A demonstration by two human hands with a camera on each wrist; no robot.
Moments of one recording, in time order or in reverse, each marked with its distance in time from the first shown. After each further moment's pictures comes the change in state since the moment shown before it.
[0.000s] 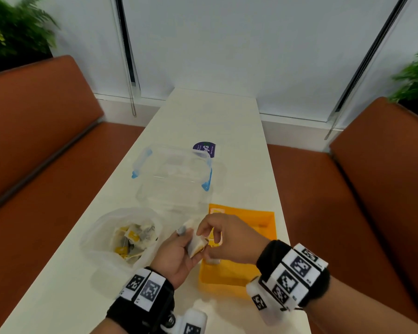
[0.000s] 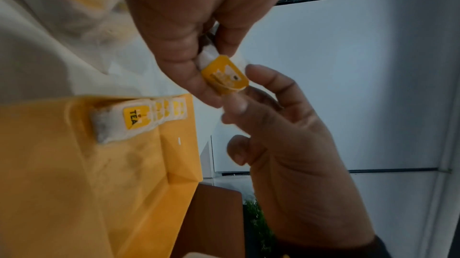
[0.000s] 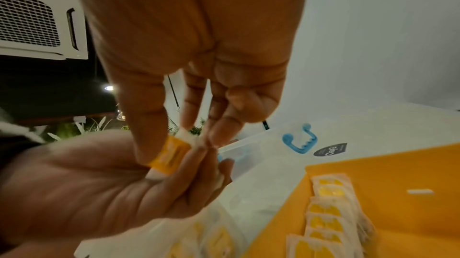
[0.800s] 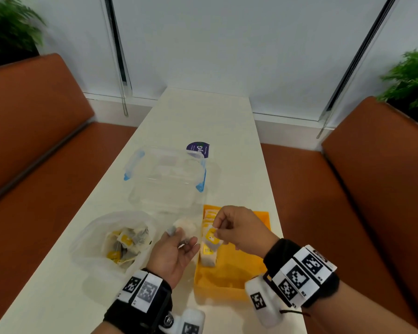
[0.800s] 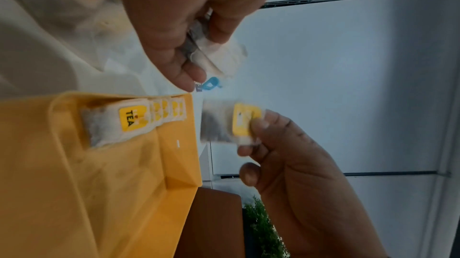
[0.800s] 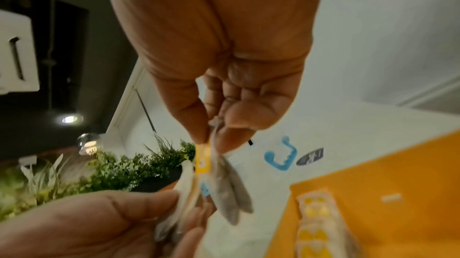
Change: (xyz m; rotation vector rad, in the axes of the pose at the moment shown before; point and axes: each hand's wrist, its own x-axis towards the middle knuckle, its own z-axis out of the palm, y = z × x) left_hand 0.015 -0.003 -0.003 0.011 0.165 0.051; right_hand -0.003 0.016 -0.013 0.306 0.174 0.246
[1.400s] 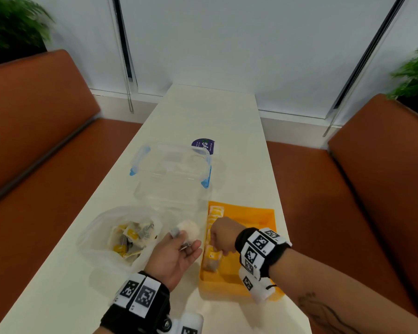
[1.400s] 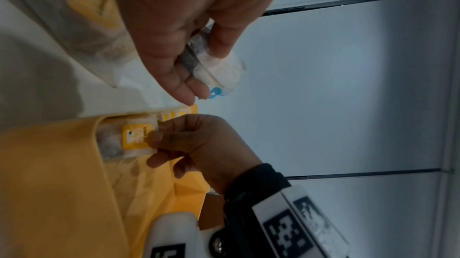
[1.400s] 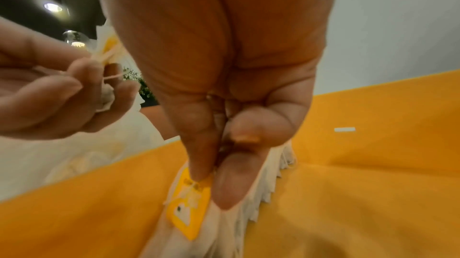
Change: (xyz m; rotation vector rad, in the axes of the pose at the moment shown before) left_hand -0.011 0.001 -0.011 0.077 -0.033 -0.016; right_hand 0.051 0.019 0.041 -0.709 -0.452 0.220
